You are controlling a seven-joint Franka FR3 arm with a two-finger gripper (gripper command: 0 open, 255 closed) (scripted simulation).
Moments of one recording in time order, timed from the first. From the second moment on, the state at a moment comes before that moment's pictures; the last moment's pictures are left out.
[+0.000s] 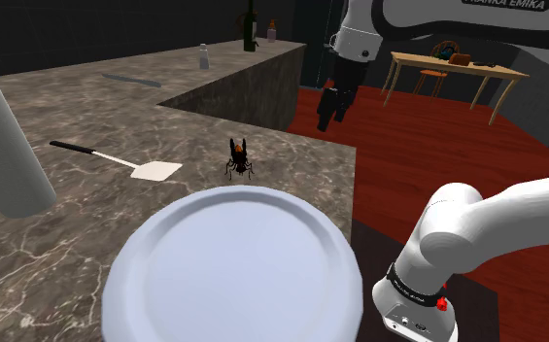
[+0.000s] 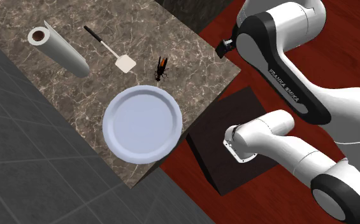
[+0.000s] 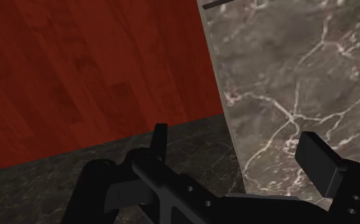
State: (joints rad) arm -0.01 -0.79 0.01 -2.33 0.02 1.64 0.00
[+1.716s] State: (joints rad) arm 0.07 -0.25 0.47 -1.85 0.10 1.58 0.55
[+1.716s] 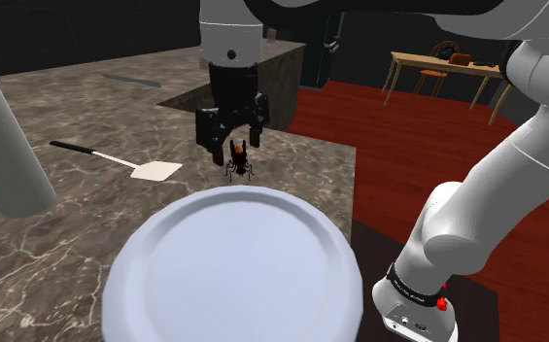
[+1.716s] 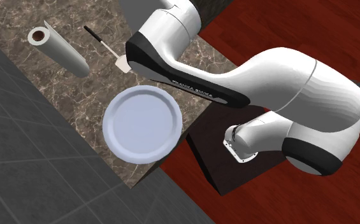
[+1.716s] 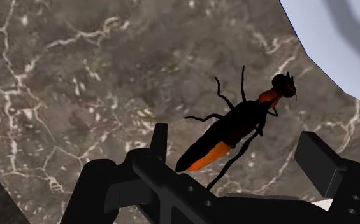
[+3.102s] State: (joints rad) arm 0.07 -0.27 0.47 -1.92 0.11 1.64 0.54
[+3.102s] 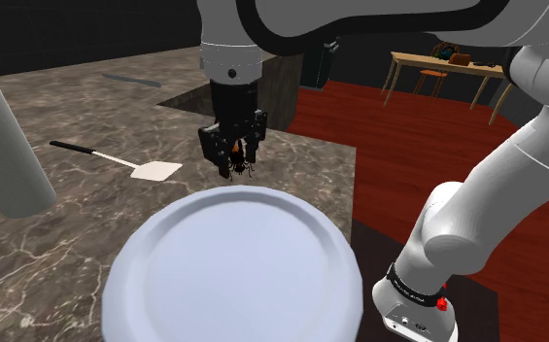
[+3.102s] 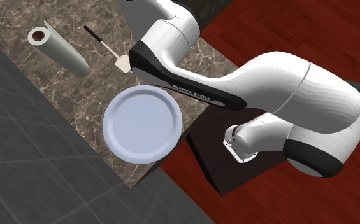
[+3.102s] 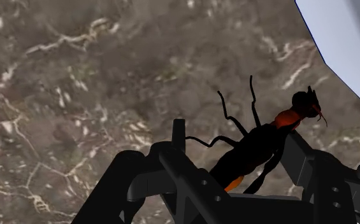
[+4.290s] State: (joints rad) arm 0.06 -0.21 0.47 -1.65 0.08 1.43 0.56
